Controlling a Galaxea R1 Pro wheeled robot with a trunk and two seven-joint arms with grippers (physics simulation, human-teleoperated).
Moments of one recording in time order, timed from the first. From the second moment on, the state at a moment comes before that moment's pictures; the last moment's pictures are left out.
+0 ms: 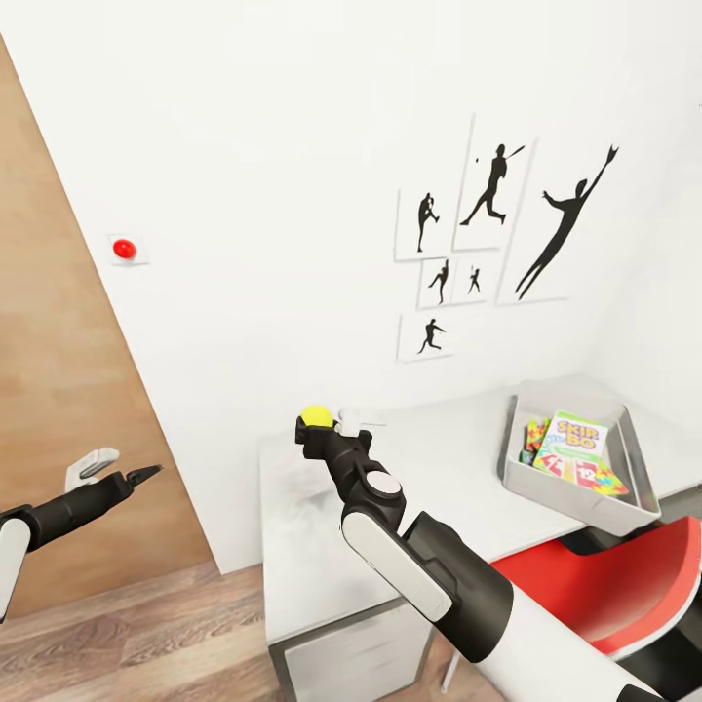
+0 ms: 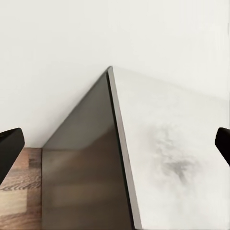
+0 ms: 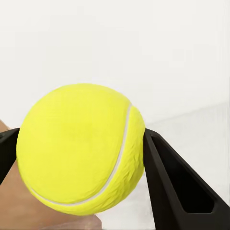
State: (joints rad) left arm -0.47 0.33 0.46 -1.21 0.40 0.83 -0.47; right arm -0.74 0.09 0.87 -1.47 -0.85 0.29 -0.80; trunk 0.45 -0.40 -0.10
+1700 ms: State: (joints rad) left arm -0.47 0.33 0.45 -1.21 0.40 0.83 -0.47; right arm -0.74 0.09 0.87 -1.47 -0.85 0.27 -0.80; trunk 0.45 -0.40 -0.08
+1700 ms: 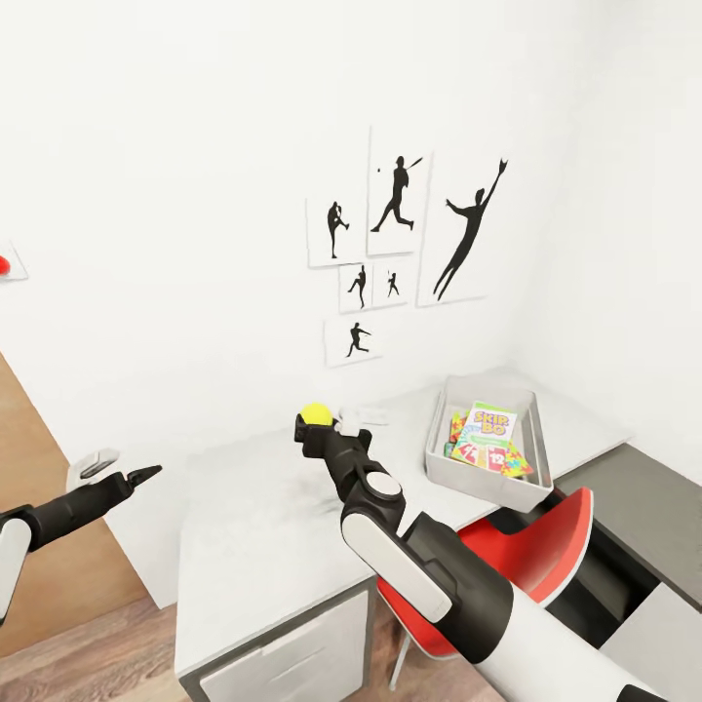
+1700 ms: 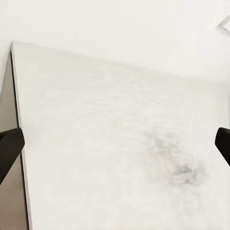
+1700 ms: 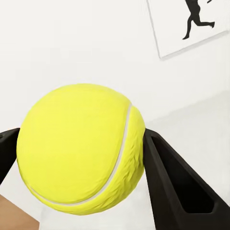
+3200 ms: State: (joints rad) left arm -0.47 0.32 0.45 -1.21 0.40 0.83 -0.47; right arm -0.63 -0.08 0.57 -1.58 -1.07 0.21 -0.54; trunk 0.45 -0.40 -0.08
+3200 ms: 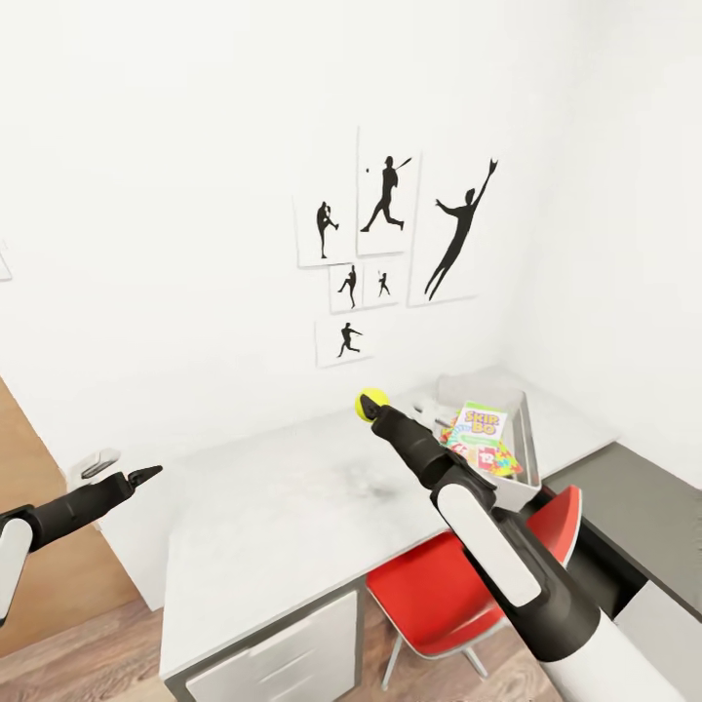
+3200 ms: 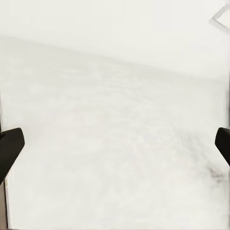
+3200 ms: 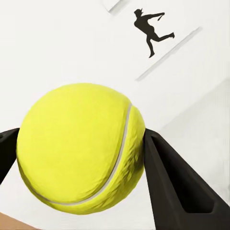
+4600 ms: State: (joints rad) left arm -0.47 0.32 0.45 -1.21 0.40 0.83 -0.47; right arm -0.63 -0.07 0.62 -1.57 -0.80 0.21 -0.54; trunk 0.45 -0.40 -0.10
